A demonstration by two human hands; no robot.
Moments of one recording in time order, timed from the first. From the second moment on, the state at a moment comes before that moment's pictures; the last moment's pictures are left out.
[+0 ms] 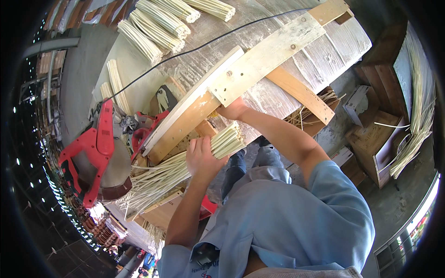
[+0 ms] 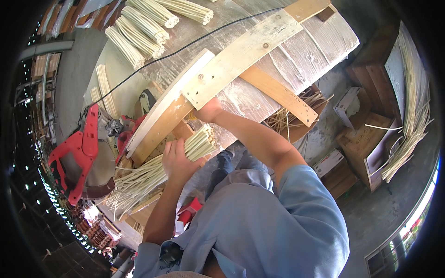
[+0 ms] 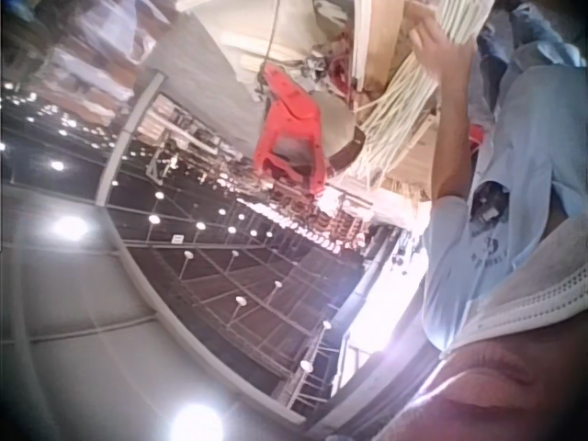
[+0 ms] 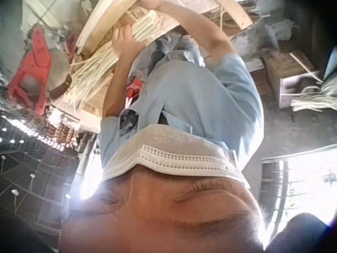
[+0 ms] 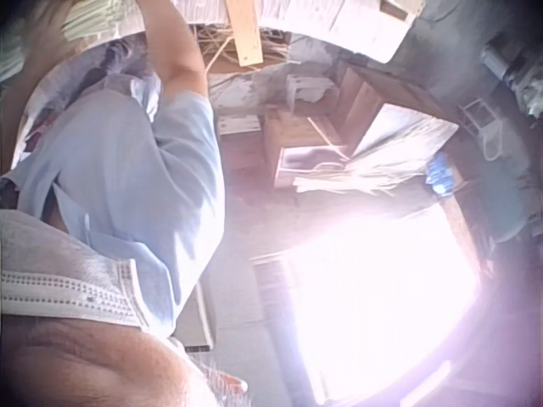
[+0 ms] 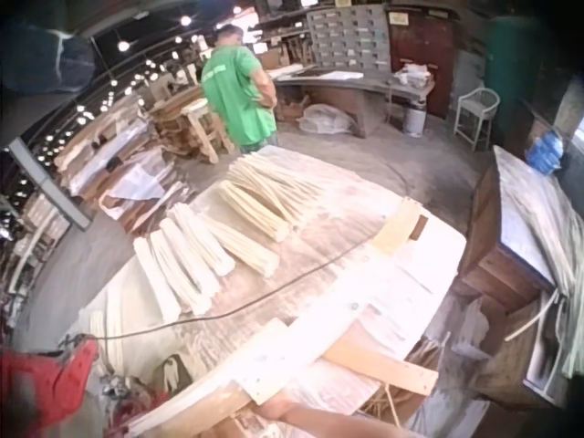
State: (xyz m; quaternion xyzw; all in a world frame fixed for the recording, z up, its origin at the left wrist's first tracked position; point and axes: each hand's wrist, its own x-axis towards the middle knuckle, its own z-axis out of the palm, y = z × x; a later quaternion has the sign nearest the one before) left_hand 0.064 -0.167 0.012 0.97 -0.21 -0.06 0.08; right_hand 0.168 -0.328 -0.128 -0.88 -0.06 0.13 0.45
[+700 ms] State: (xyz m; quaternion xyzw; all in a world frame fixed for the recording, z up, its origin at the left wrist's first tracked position) left_hand 0.062 -0.168 0.011 0.98 -0.20 -0.06 0.08; right_hand 0.085 -0.420 -0.104 -0.49 0.16 0.28 0.81
